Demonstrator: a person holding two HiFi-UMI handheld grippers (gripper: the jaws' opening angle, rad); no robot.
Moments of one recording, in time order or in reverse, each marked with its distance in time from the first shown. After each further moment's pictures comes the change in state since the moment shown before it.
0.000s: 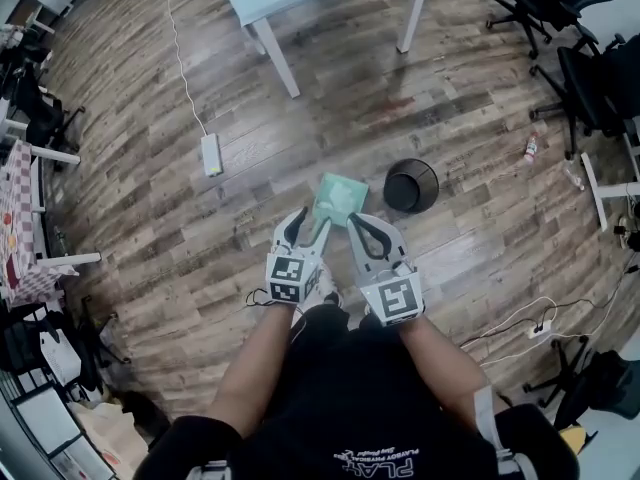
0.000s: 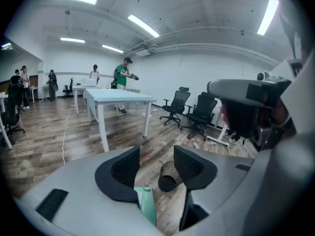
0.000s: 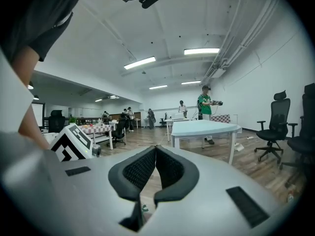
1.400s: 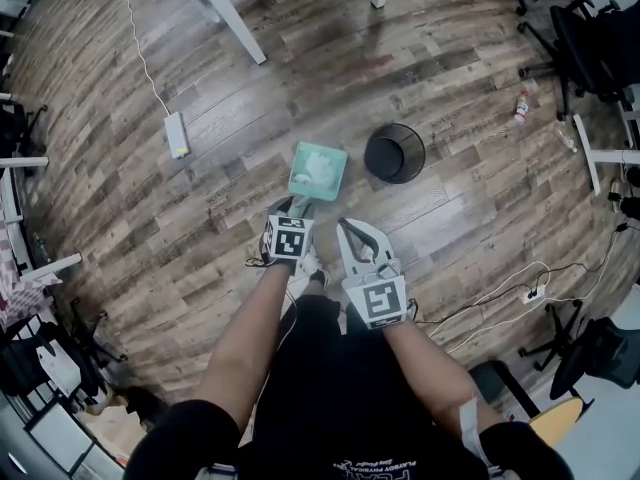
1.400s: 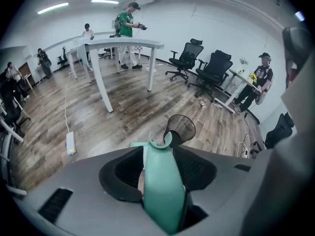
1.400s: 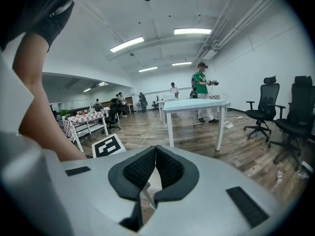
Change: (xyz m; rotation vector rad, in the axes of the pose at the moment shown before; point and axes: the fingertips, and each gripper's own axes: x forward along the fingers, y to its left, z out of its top) left arm 0.110 0.030 -0.169 -0.038 0.540 0.038; right arm -0.012 -0.016 -0.120 0.099 0.269 -0.085
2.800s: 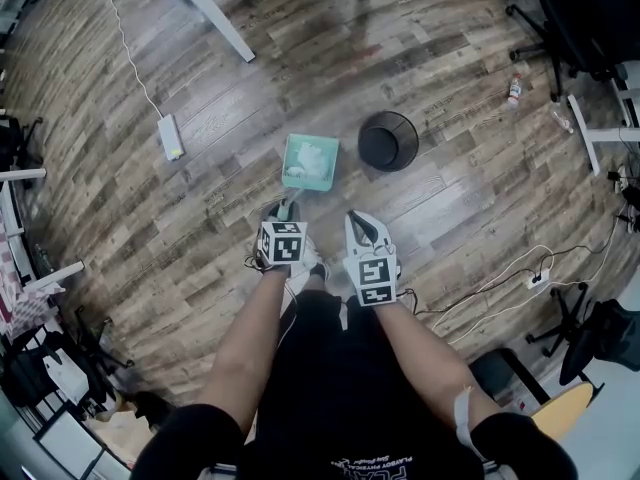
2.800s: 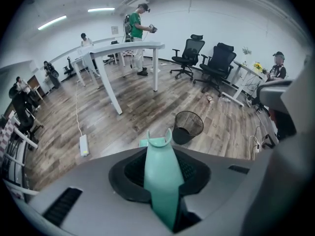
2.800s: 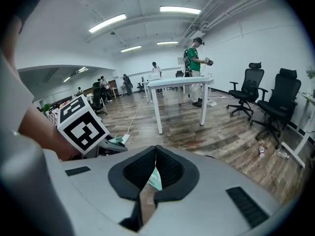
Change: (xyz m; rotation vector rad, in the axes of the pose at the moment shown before) left arm -0.018 0.002 -0.022 0.040 0.003 0.126; right arm -0.008 -0.028 -0.103 0.106 0.242 -0.152
